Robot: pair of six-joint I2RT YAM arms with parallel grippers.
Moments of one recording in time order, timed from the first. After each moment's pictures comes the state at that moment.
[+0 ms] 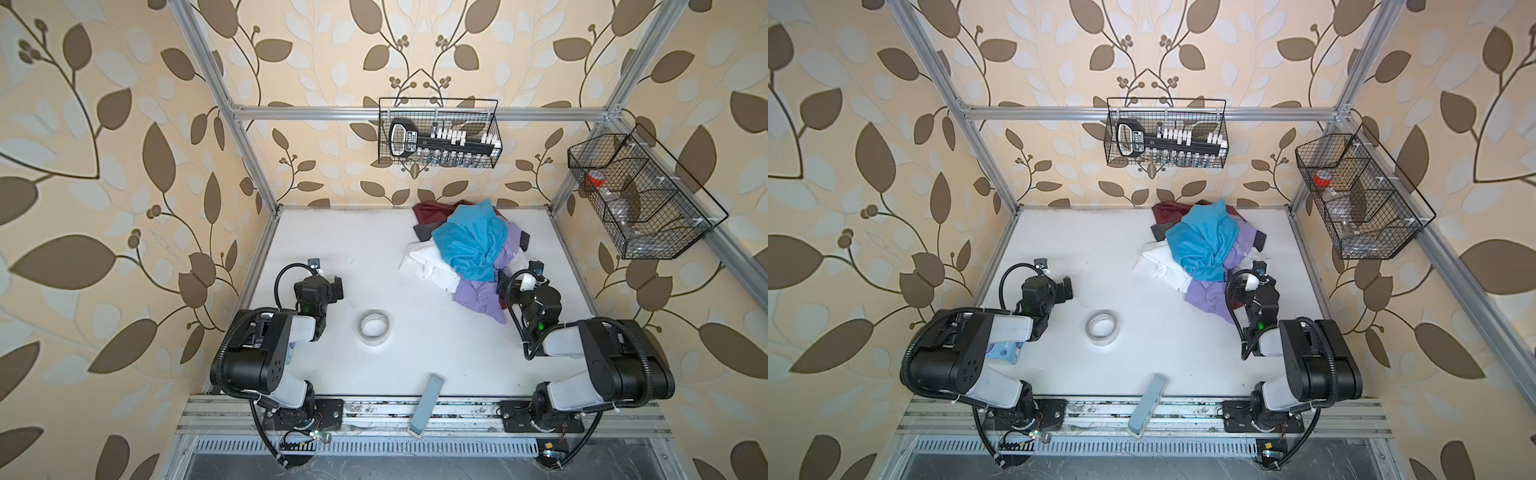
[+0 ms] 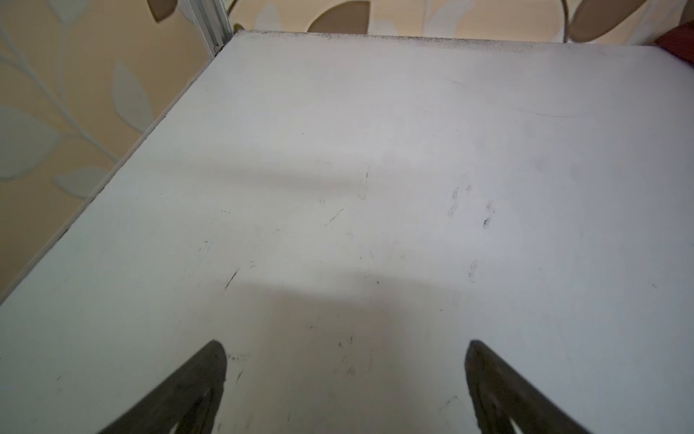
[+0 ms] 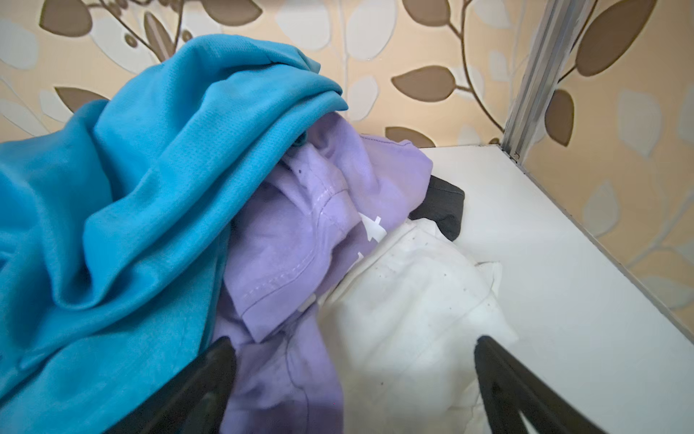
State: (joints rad) left arm -0.06 1.52 0.37 0.64 -0.23 -0.11; right arm -0.03 1.49 0.23 1.06 0.04 0.03
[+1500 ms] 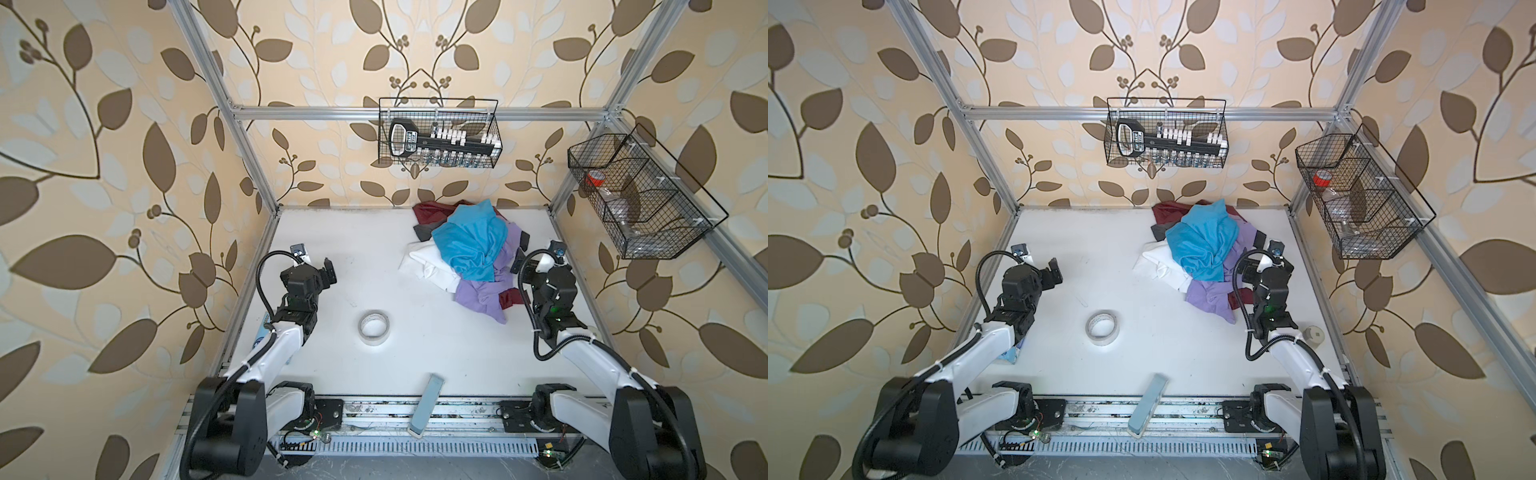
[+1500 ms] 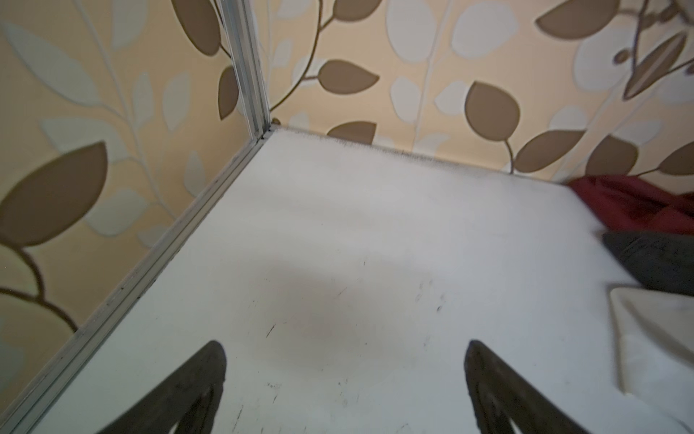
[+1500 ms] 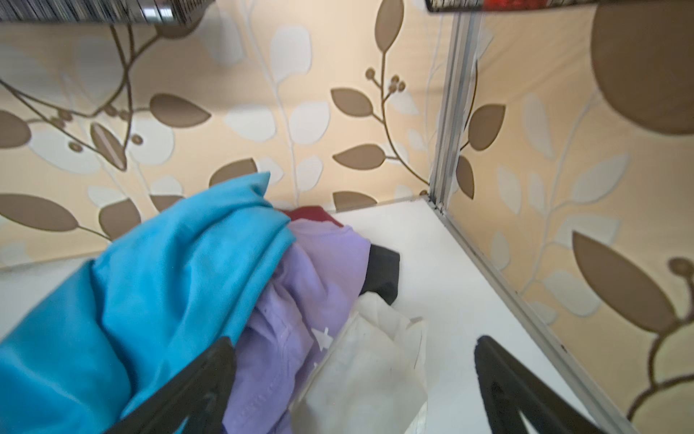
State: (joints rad) left arm -0.06 1.04 0.49 0.23 -0.24 -0.22; right arm 0.01 1.05 0.48 0.44 0.28 0.09
